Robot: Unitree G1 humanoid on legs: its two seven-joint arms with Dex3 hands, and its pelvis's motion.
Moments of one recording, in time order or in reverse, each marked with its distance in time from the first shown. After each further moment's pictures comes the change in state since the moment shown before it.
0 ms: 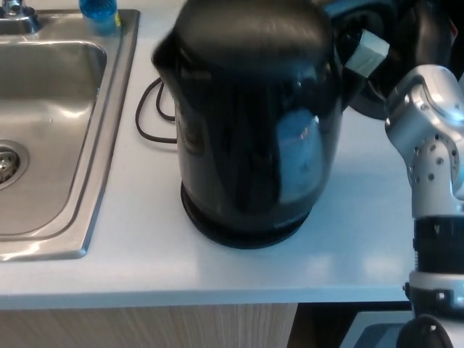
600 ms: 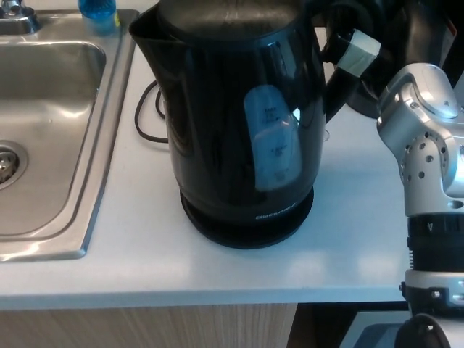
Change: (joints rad) left_arm -0.025 0.004 0.013 0.072 -0.001 -0.001 -0.019; right_arm 0.014 0.008 0.046 -0.011 -0.020 -0.015 -0.002
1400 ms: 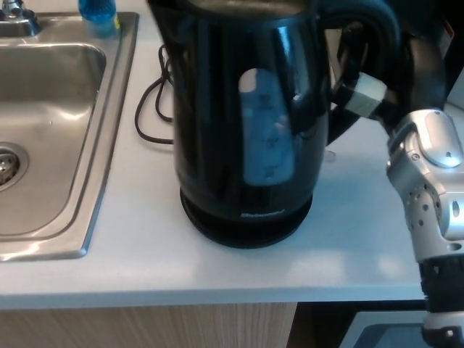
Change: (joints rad) left_arm 0.024 -0.010 -0.015 -0.070 0.003 0.000 0.003; right_arm 0.152 -0.093 0.088 0.078 -0.052 -0.278 0.082
